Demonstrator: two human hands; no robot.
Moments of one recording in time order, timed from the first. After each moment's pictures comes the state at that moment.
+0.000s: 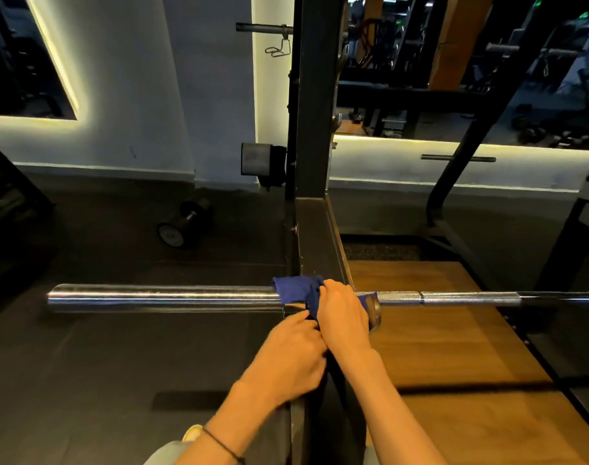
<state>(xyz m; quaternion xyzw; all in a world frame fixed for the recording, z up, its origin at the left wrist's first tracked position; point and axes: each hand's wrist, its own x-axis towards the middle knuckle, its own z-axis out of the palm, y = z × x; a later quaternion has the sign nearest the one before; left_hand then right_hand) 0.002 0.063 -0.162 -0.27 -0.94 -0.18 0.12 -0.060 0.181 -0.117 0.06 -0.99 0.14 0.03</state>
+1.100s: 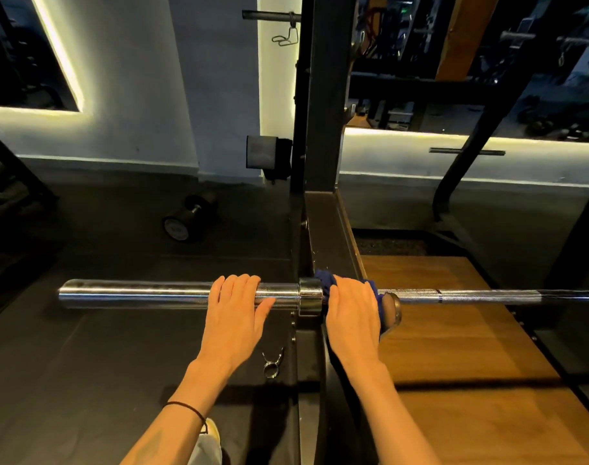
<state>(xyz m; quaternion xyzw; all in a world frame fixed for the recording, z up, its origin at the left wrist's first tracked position) -0.018 -0.038 -0.175 -0.02 -0.96 -0.12 0.26 -0.059 0.172 -0.142 0.00 -0.97 0.20 0.09</state>
